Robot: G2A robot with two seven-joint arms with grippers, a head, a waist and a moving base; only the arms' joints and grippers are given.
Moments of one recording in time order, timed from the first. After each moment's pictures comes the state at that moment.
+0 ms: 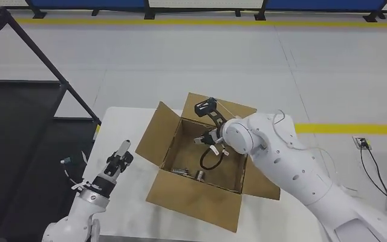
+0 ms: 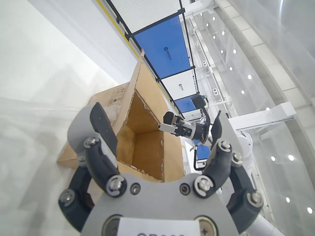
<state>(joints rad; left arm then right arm) 1.42 -1.38 -1.72 -1.97 0.12 -0.01 -0.47 -0.25 -1.26 0.62 -1.32 -0.64 0.22 1.08</state>
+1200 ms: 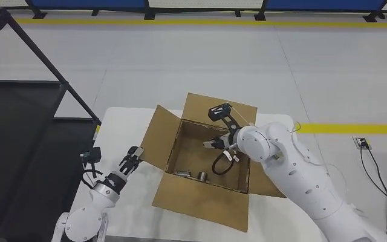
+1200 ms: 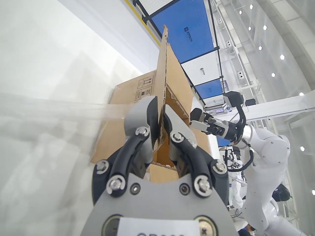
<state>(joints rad) 1.39 -1.33 -1.65 -1.89 0.28 -0.01 -0.49 -0.41 -1.22 0.80 -1.42 -0.72 0.16 1.12</state>
